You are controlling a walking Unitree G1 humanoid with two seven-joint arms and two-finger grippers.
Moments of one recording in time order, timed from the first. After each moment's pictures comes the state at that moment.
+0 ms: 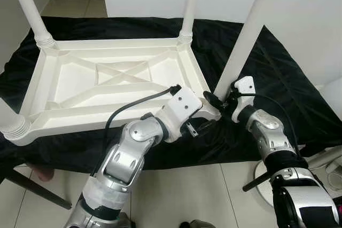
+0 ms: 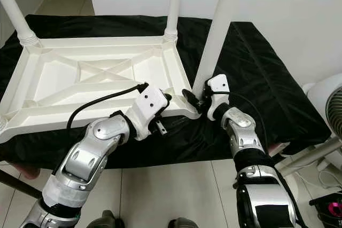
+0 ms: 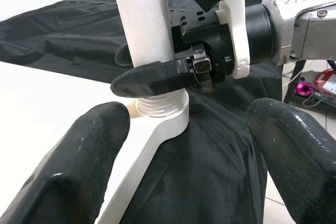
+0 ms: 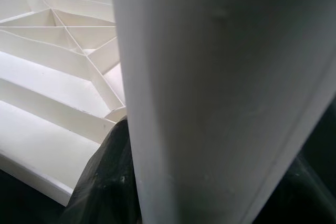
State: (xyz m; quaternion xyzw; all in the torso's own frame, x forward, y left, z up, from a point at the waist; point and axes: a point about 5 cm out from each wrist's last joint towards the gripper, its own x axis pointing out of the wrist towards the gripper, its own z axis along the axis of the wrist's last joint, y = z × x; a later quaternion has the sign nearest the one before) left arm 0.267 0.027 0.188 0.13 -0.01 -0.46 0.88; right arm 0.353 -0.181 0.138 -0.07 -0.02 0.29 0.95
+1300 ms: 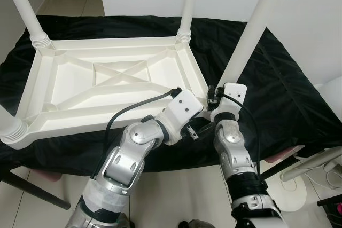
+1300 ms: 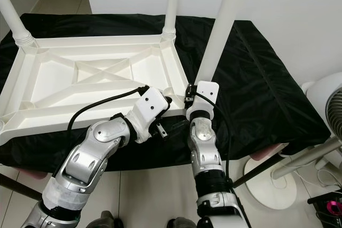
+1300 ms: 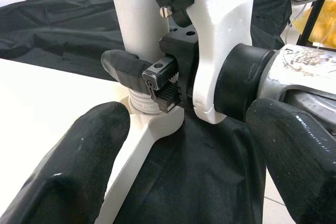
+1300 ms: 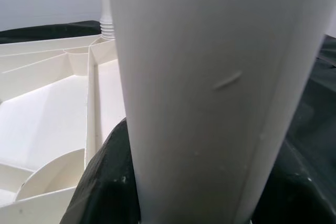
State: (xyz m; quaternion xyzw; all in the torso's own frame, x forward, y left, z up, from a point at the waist) left arm 0.264 0.025 0.185 0.13 -0.01 -0.47 0.87; right arm 0.325 -0.126 0.137 0.04 -0.07 -0.06 1.00
